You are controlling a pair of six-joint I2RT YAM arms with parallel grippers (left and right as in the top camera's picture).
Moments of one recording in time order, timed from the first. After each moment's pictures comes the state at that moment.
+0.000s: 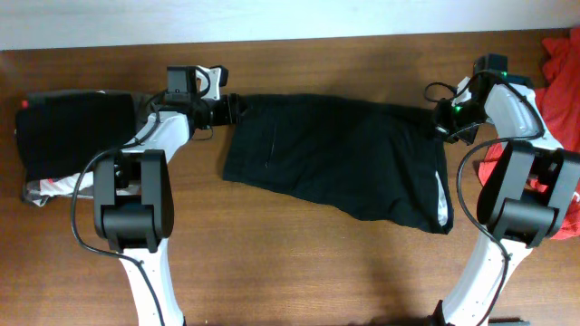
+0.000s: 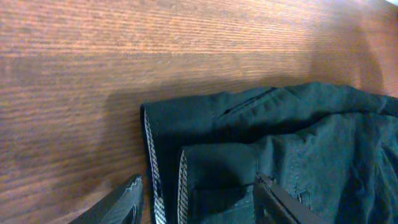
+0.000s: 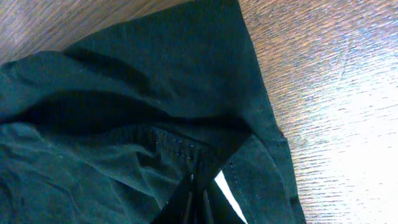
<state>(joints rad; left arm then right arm) -0.06 2.26 1.56 -0.20 0.59 -0.15 -0.27 2.22 1.75 -0.98 -0.31 0.22</state>
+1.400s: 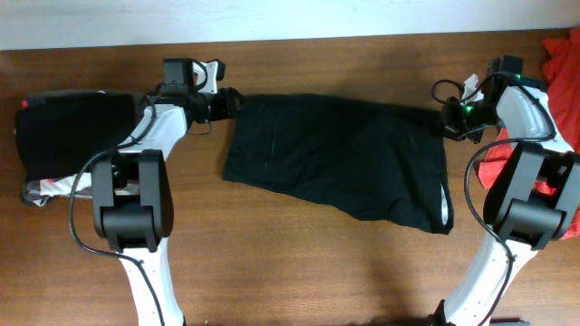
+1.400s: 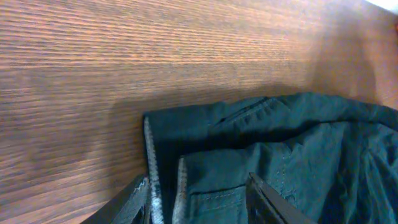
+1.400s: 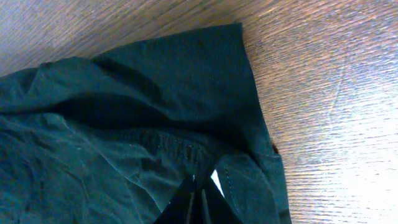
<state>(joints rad) -0.06 2.27 1.63 -0.30 0.58 -0.17 -0.32 2.22 1.75 -0.96 -0.41 0.12</state>
